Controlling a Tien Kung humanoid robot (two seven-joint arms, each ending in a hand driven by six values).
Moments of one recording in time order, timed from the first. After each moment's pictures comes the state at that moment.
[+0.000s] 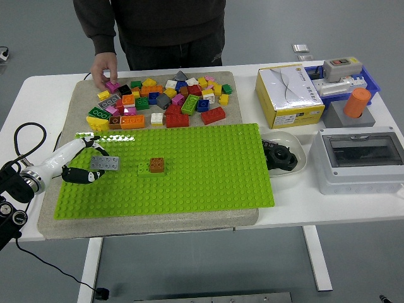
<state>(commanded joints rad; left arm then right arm) -0.39 0.52 -0.92 -1.21 1.64 -0.04 0.01 0.08 -0.13 1.08 0.18 -0.81 -0.08 0.02</state>
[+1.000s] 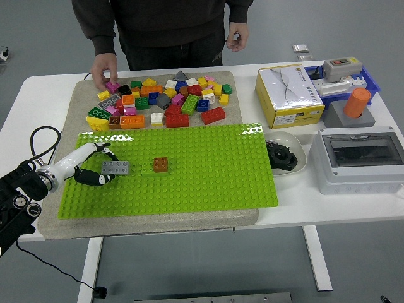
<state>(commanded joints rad) -0.46 0.46 -0.88 -1.09 1.56 -0.10 0.03 0.07 -0.13 1.08 0.18 -0.80 -0.08 0.03</state>
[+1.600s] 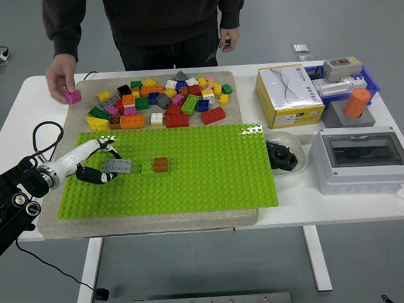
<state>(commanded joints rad) -0.45 0.47 -0.88 -1.16 1.59 -0.13 0.06 0.08 -0.13 1.08 0.18 -0.81 -0.08 0.03</state>
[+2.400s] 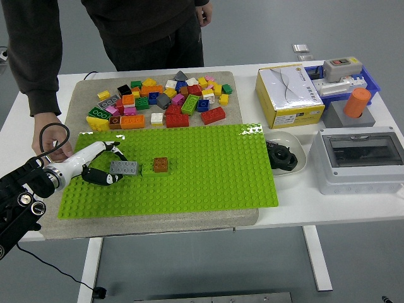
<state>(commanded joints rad) -0.46 0.44 -0.88 -1.14 1.58 -0.14 0.06 0.07 -0.14 1.08 0.18 -0.81 -0.08 0.03</state>
